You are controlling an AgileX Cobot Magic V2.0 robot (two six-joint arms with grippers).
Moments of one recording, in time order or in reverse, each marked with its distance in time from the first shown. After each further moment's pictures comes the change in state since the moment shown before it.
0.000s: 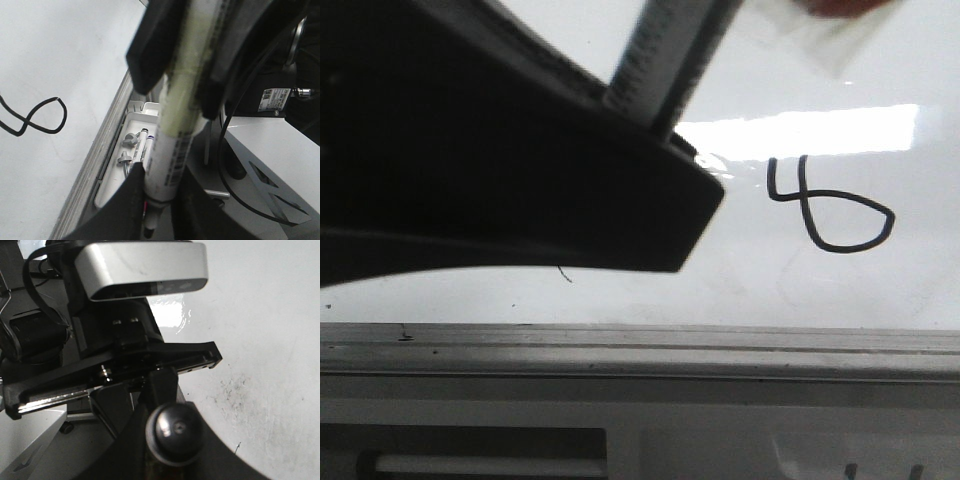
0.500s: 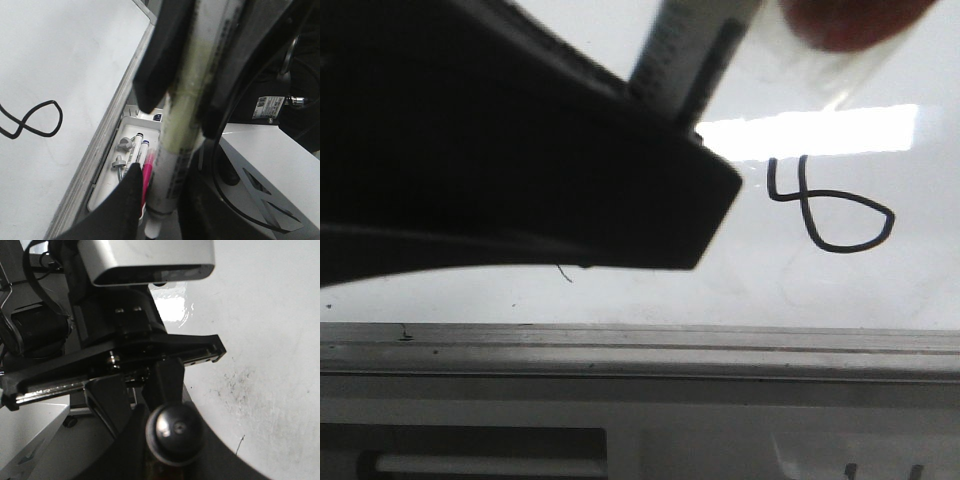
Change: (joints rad) left arm 0.000 0.000 0.000 -0.033 0.018 0.000; right arm 0.000 0.000 -0.002 0.009 0.018 0.000
